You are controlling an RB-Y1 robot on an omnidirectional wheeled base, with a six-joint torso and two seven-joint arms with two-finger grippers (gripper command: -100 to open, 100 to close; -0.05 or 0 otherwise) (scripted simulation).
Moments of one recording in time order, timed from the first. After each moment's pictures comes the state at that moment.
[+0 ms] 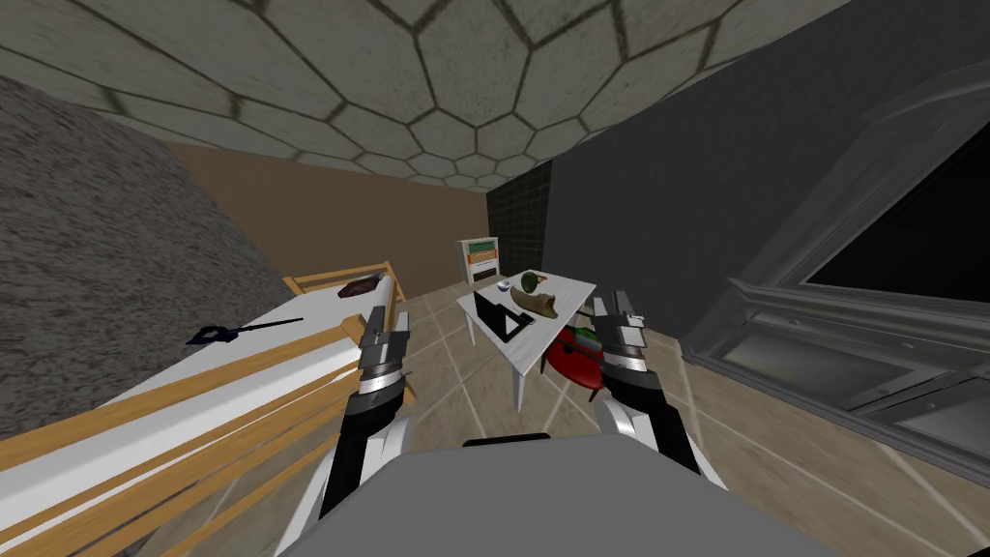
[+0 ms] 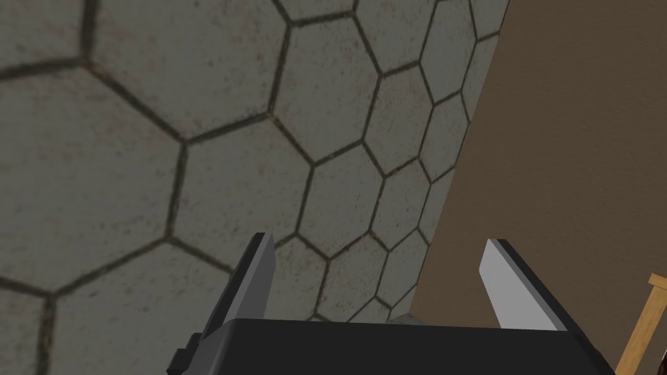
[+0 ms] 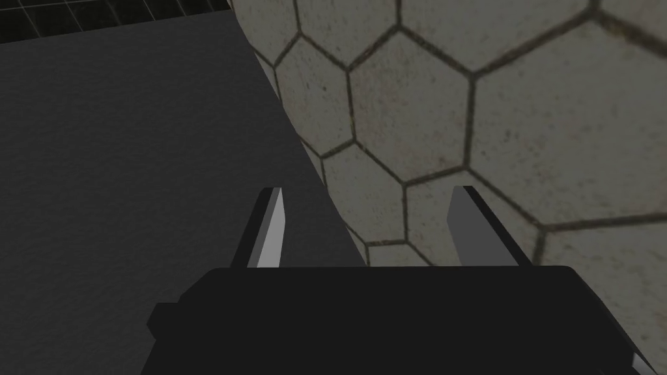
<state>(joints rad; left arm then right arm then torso) 0.49 -0.04 0.07 -2.27 -0.12 -0.54 0.10 0.50 0.04 -0.06 -2.25 -0.09 -0.56 0.06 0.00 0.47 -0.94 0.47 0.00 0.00</state>
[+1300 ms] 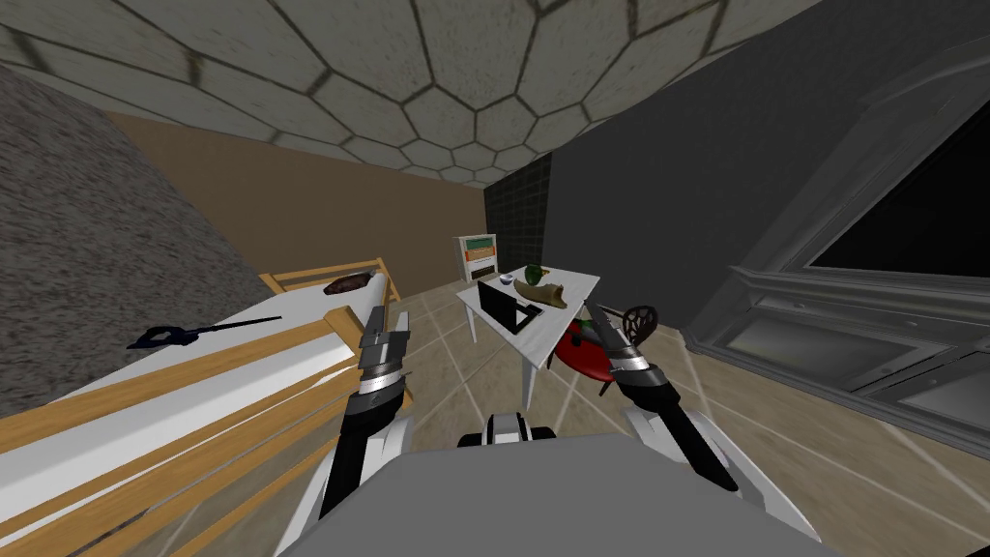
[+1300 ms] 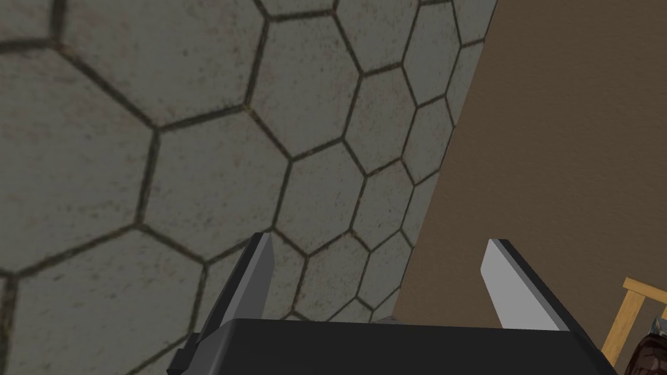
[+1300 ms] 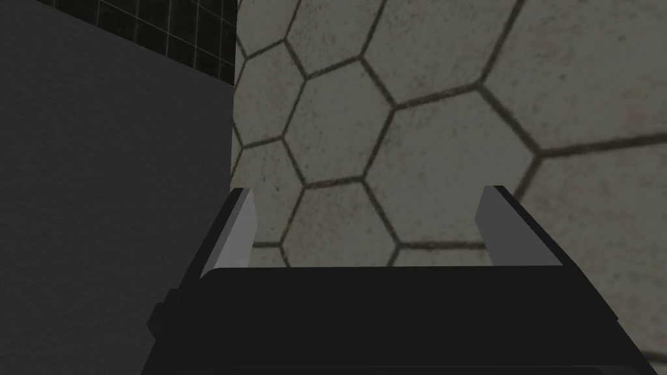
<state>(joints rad) 0.49 -0.04 0.07 -2.27 -0.12 -0.54 0.10 0.50 -0.23 -0.13 -2.17 0.14 -0.53 0.22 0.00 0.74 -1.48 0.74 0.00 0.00</state>
